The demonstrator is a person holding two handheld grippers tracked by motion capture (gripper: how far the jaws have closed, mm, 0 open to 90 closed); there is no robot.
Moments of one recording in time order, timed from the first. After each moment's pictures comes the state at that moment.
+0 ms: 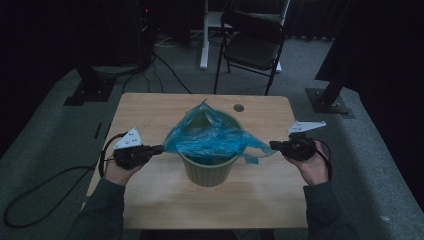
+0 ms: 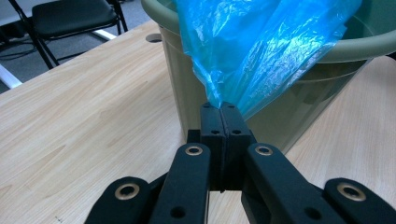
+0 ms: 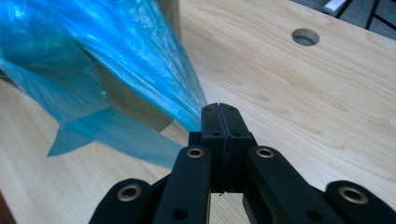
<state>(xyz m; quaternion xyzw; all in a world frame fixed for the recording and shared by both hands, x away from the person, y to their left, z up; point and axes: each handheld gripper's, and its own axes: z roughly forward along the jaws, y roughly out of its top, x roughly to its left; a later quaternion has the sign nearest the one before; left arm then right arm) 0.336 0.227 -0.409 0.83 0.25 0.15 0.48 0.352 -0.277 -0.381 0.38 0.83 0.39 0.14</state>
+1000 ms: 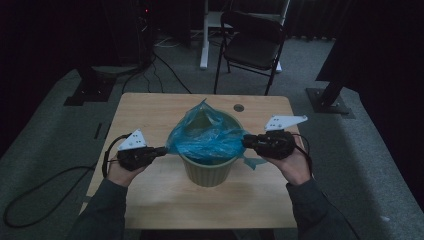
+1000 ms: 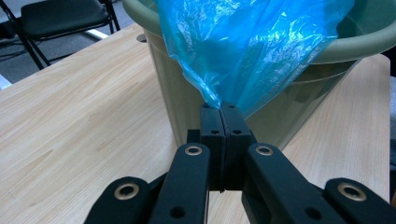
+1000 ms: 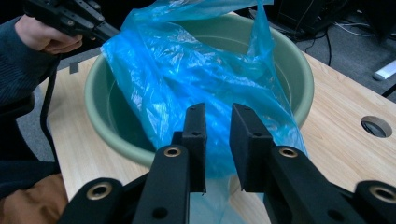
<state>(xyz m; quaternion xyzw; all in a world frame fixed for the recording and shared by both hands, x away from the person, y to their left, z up) 0.334 0.219 -0.411 0.83 0.24 0.15 0.48 0.331 -0.203 -0.333 0.27 0.84 0.46 0.12</state>
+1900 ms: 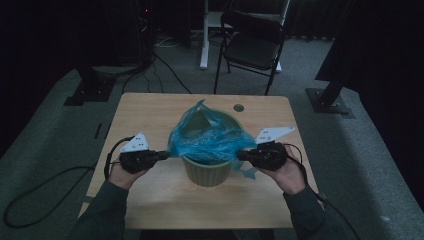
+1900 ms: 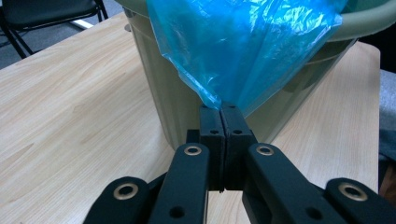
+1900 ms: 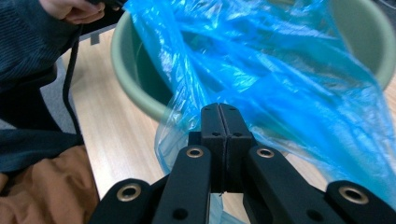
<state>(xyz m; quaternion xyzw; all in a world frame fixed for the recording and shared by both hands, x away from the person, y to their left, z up) 0.331 0.215 -0.419 0.84 0.24 0.13 0.47 0.318 -0.188 -0.358 0.25 0.86 0.43 0.08</state>
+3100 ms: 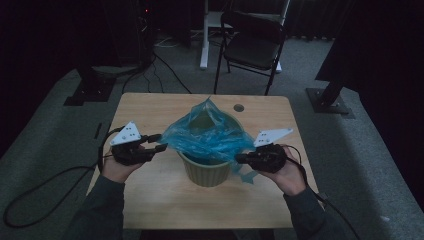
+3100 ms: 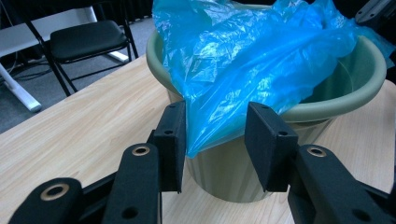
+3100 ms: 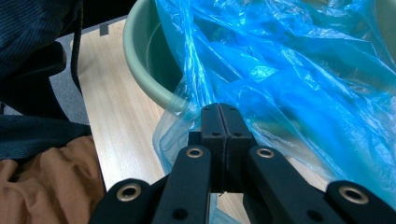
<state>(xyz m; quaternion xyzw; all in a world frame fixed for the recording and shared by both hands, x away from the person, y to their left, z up) 0.329 0.222 -0.377 0.81 0.25 0.18 0.50 0.315 -0.187 -0.361 0.23 0.87 0.43 0.07</state>
